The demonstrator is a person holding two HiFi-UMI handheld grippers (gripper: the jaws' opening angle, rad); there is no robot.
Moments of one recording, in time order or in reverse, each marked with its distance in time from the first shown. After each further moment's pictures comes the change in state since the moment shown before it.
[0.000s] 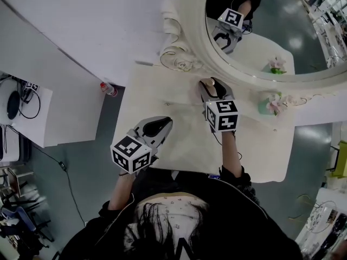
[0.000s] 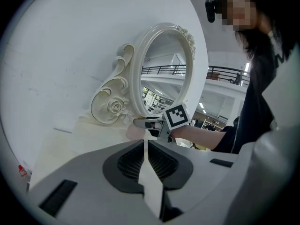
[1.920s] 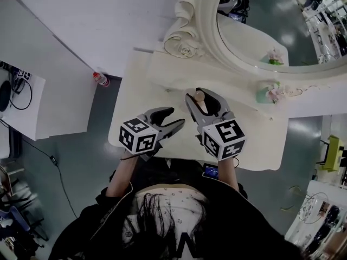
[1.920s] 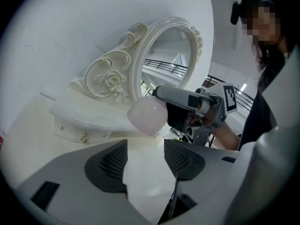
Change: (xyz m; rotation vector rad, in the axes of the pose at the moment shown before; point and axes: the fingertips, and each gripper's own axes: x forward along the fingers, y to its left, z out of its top) left arm 0.012 -0.013 -0.049 -0.181 0.115 -0.190; right arm -0.092 0.125 0.035 0.004 -0.023 0.198
